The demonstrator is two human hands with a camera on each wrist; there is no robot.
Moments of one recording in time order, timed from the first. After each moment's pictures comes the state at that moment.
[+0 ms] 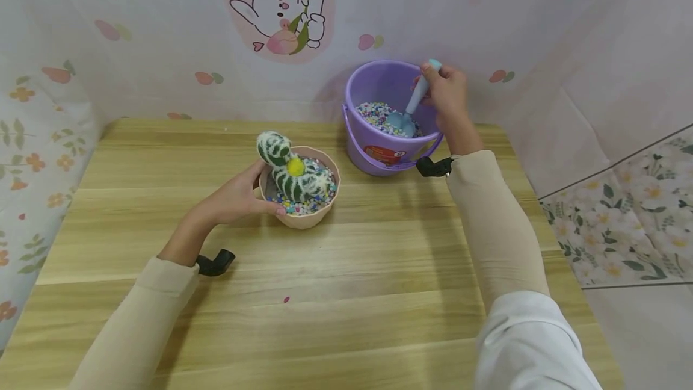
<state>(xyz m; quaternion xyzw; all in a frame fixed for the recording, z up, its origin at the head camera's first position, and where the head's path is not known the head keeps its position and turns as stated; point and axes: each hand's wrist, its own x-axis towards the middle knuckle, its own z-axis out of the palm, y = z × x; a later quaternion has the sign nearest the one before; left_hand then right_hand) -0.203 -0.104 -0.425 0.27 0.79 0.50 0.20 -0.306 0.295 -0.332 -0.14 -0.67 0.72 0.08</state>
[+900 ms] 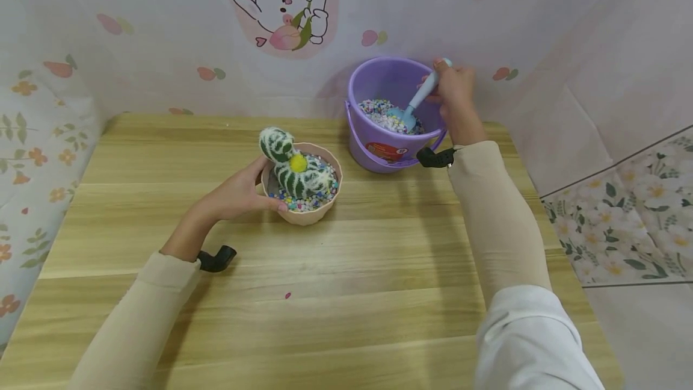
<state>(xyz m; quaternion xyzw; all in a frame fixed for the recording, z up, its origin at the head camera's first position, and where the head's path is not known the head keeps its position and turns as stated) -0.204 -0.103 -0.426 0.27 0.79 0.51 0.20 -0.314 0.293 -0.324 -0.23 -0.63 0.74 0.09</state>
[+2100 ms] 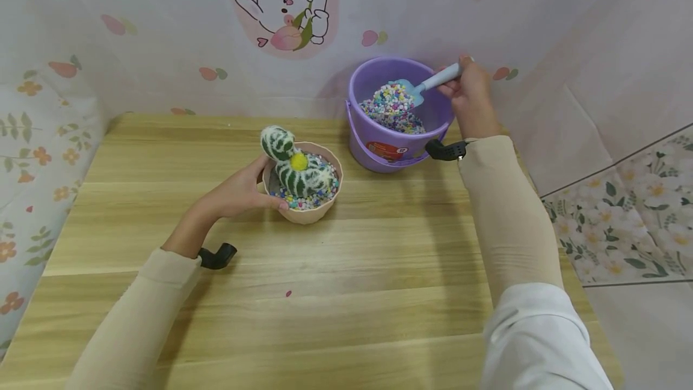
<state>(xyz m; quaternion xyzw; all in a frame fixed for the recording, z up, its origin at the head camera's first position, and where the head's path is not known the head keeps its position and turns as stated) -0.204 -0.104 -0.424 0.26 0.80 0.50 0.21 -0.313 0.316 -0.307 -0.31 -0.41 0.85 0.08</state>
